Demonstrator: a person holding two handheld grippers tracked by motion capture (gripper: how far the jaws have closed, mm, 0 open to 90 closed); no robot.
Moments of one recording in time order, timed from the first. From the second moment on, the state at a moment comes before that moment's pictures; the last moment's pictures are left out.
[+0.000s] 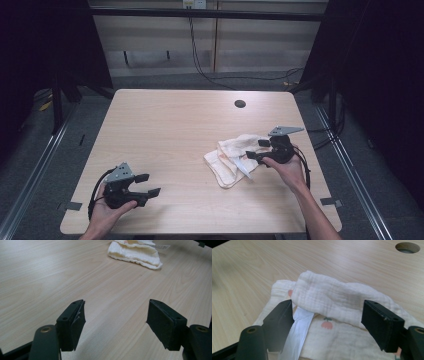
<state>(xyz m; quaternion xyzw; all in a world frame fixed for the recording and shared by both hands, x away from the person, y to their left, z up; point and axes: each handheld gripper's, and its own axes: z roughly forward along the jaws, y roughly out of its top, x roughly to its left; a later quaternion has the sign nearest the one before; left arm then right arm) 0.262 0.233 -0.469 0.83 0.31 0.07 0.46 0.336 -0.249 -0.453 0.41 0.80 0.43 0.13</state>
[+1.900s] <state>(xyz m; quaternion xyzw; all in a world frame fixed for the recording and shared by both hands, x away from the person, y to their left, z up) 0.268 0.240 -0.477 0.83 0.33 0.04 0.45 0.343 -0.210 -0.502 0.37 0.85 0.37 0.09</state>
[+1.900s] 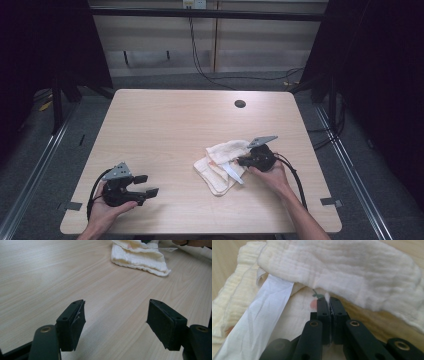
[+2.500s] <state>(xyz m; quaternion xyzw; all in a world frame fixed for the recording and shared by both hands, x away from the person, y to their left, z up) 0.265 0.233 -0.476 0.84 0.31 0.05 0.45 0.326 -0.170 -0.502 0.35 0.86 0.37 0.07</state>
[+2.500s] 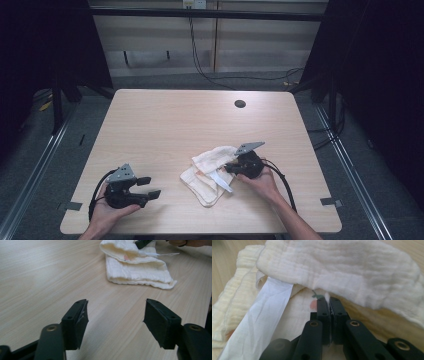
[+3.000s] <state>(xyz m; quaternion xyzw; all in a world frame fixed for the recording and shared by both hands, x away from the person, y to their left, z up) 0.265 0.200 -0.483 0.86 0.27 0.02 0.43 0.308 -0.136 -0.501 0.32 0.87 0.37 0.06</state>
